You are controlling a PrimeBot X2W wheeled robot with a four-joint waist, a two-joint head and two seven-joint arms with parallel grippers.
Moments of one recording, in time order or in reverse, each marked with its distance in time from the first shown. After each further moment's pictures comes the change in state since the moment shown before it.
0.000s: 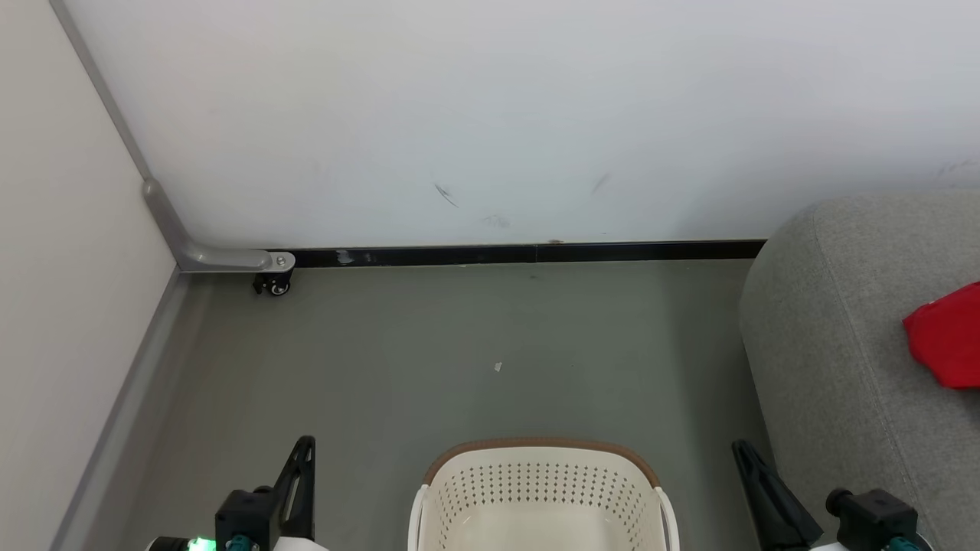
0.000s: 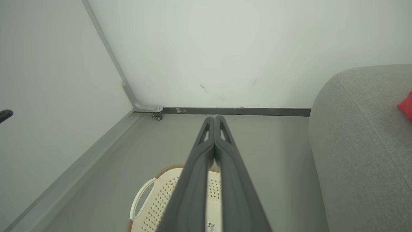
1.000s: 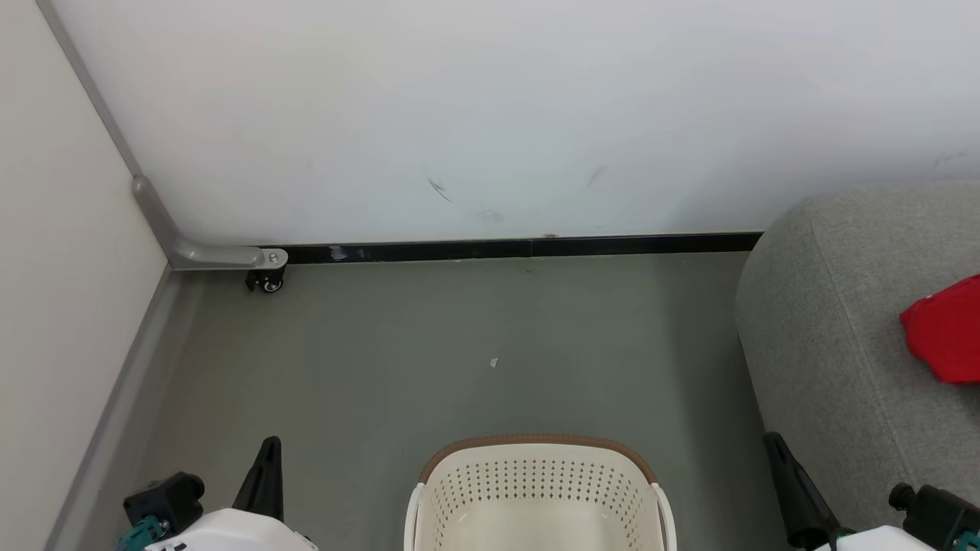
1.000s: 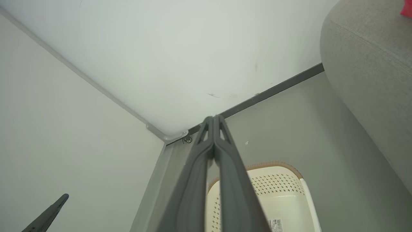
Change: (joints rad) left arm 0.000 -0.021 0.121 -0.013 -0.429 -0.104 0.113; right arm -0.005 -0.016 -0.013 0.001 0.513 0.000 0.056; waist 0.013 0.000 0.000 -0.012
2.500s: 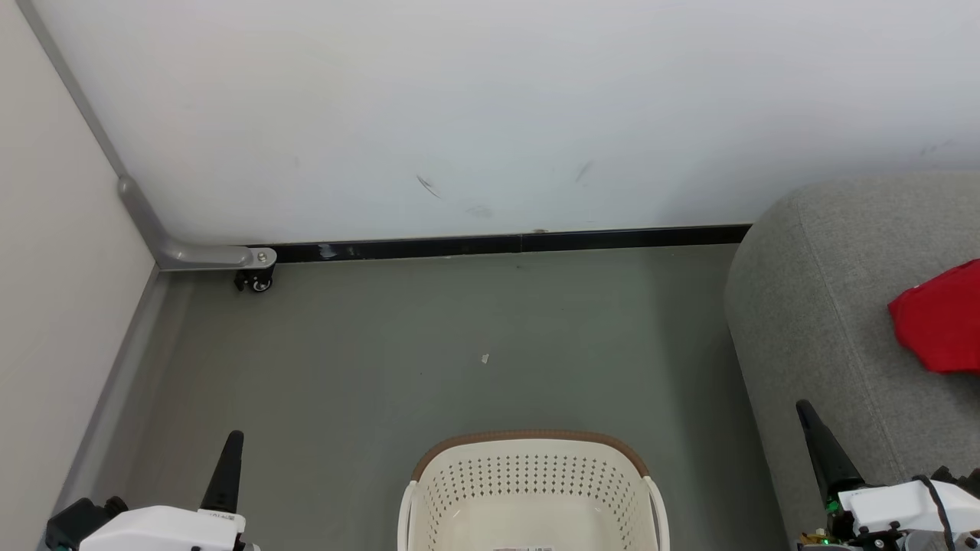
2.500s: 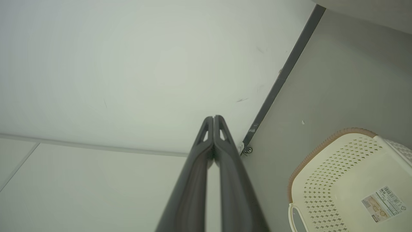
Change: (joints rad) left arm -0.001 -0.031 0.191 0.003 -0.621 -0.155 0.161; right arm -0.144 -0.060 -0.022 0.141 0.766 0.000 0.132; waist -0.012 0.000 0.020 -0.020
